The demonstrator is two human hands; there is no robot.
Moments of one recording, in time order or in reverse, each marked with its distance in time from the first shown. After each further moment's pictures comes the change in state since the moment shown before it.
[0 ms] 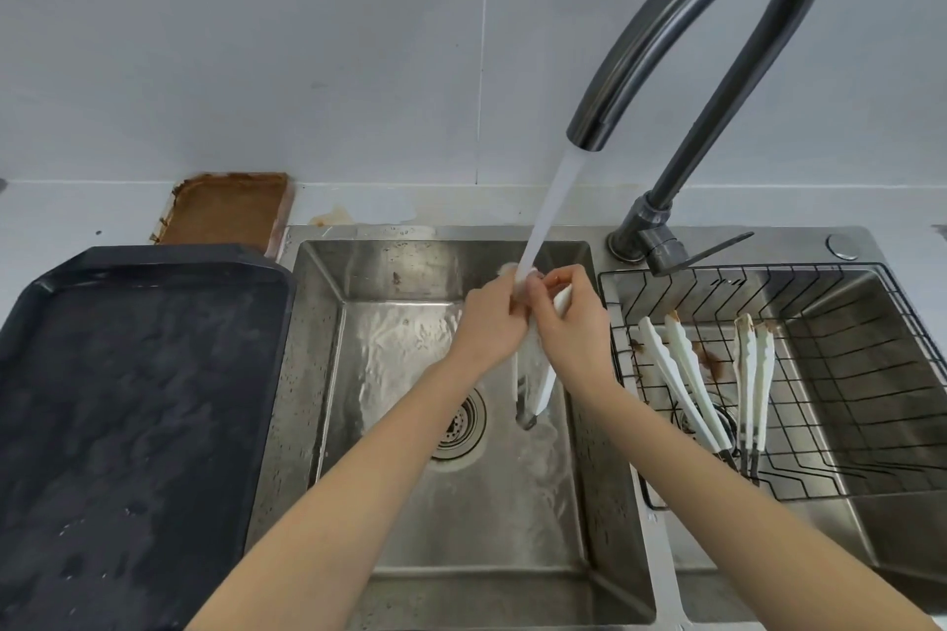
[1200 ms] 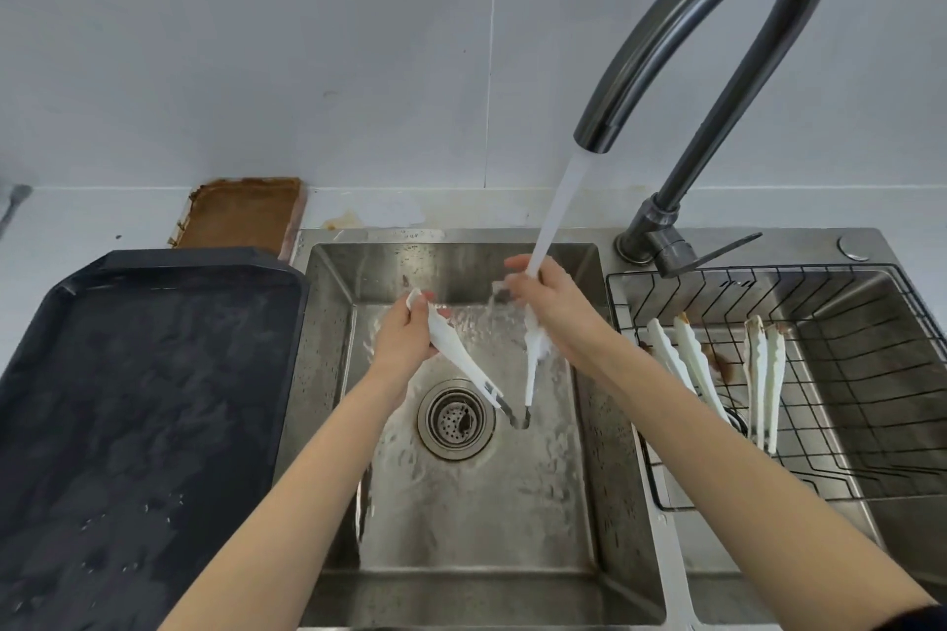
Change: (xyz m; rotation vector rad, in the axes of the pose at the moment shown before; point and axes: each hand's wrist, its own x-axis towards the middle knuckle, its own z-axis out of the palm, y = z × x) left_hand -0.020 -0.065 -0.041 -0.571 0.139 -0.468; right_hand 0.015 -0.027 0.003 0.155 -0.472 0.168
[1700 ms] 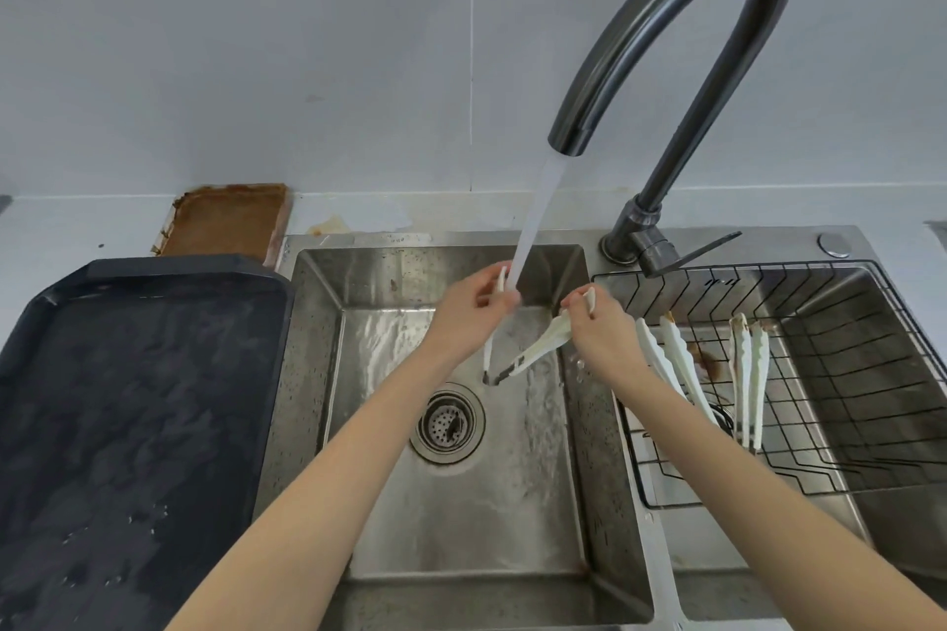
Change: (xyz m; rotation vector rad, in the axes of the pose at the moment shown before) left_hand -0.018 0.042 0.050 0.322 -0.268 0.275; right_hand -0.008 0.041 -0.039 -0.394 0.360 0.047
